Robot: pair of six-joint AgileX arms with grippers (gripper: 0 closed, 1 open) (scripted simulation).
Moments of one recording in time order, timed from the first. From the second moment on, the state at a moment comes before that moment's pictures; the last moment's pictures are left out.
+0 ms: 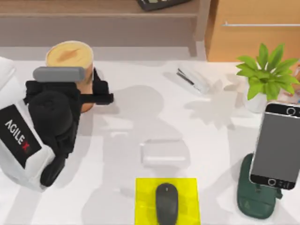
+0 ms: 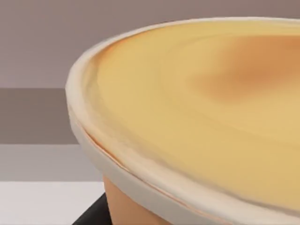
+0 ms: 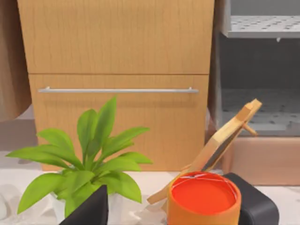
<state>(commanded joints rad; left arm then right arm) -0.39 2.10 0.58 1.41 -0.34 -0.03 0.00 0.00 0.00 0.00 0.00 0.00</state>
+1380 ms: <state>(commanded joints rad) -0.25 1.80 0.88 1.07 -0.17 0.10 0.00 0.00 0.00 0.00 0.00 0.00</state>
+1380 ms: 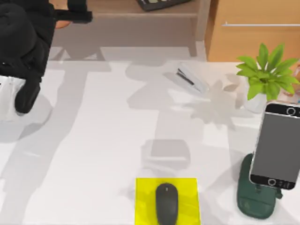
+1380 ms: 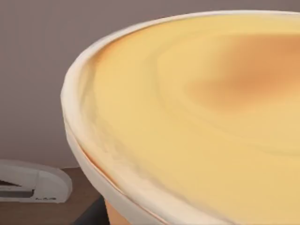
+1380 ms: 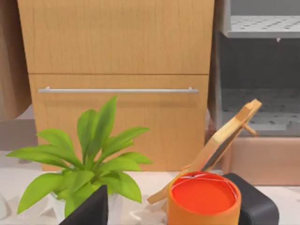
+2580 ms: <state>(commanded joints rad) -0.01 1.94 1.37 0.48 0.03 0.01 0.00 0.00 0.00 0.00 0.00 0.00</state>
